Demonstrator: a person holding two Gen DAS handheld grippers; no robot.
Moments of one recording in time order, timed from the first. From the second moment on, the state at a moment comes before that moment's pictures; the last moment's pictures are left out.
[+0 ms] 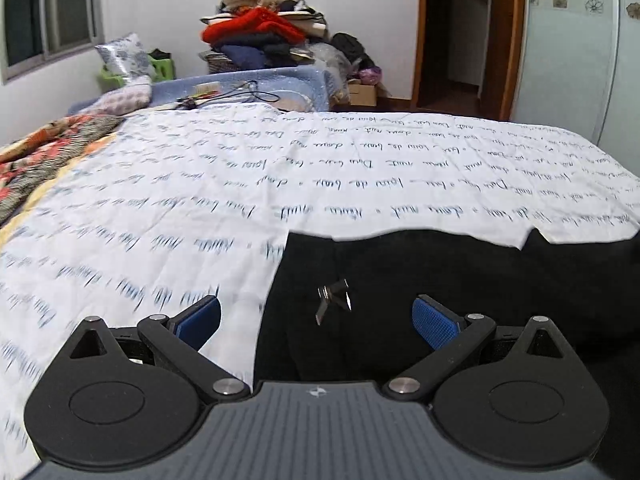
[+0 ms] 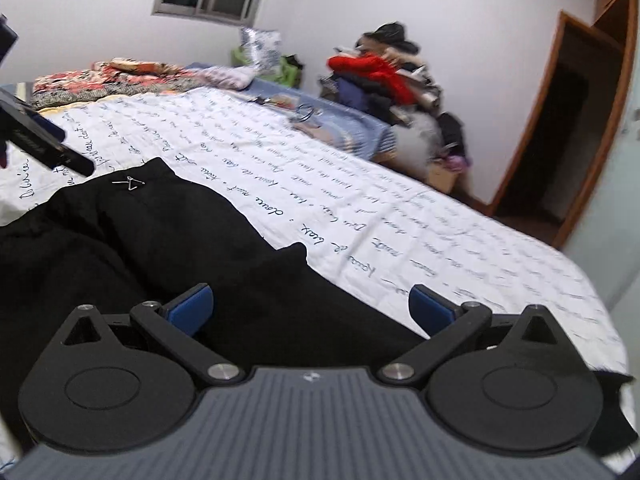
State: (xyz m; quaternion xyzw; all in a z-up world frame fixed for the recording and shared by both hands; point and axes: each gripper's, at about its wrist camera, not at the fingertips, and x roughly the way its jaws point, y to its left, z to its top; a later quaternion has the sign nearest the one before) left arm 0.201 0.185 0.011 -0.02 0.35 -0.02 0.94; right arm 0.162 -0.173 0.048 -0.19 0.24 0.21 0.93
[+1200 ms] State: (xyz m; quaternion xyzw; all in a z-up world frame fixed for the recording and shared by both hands) left arm 0.314 0.207 -0.014 -0.03 0.36 -0.10 0.93; right arm 0.327 -0.189 -0.003 -0.17 0.37 0.34 0.85
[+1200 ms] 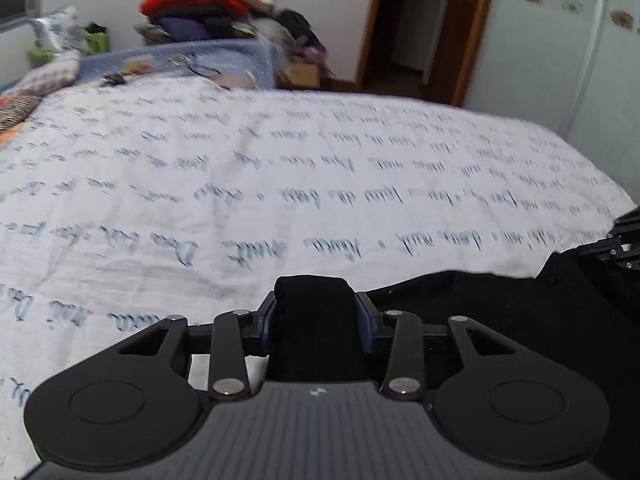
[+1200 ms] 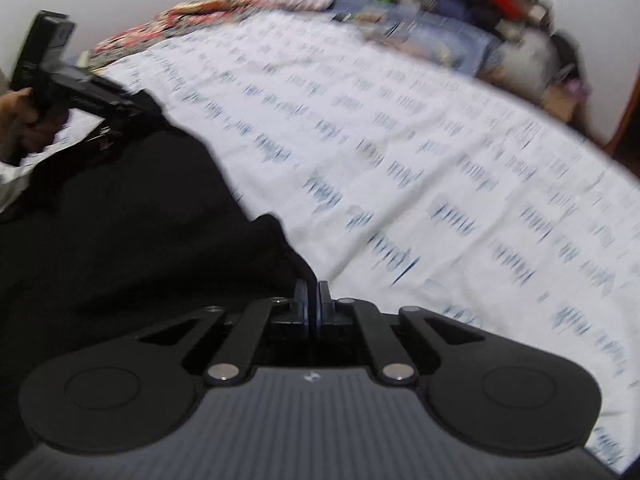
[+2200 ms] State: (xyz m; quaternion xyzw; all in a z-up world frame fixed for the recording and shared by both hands) left arm 0.197 0.223 0.020 -0.06 0.29 -0.10 0.95; right arm 0.135 -0.152 0.026 -0.37 0.13 0.20 0.90
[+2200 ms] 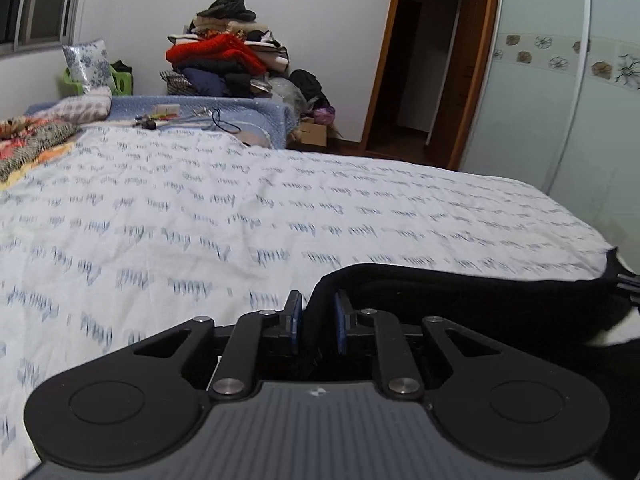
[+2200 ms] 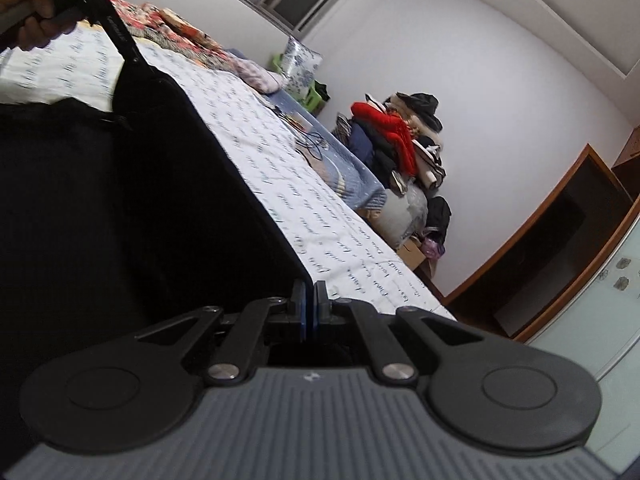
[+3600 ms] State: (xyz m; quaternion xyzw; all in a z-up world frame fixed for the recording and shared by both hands) left arm 0.085 0.235 -0.019 -0.45 0.36 -0.06 0.81; right arm 0.070 0.061 -0.053 -0.46 0.07 0.29 0.84
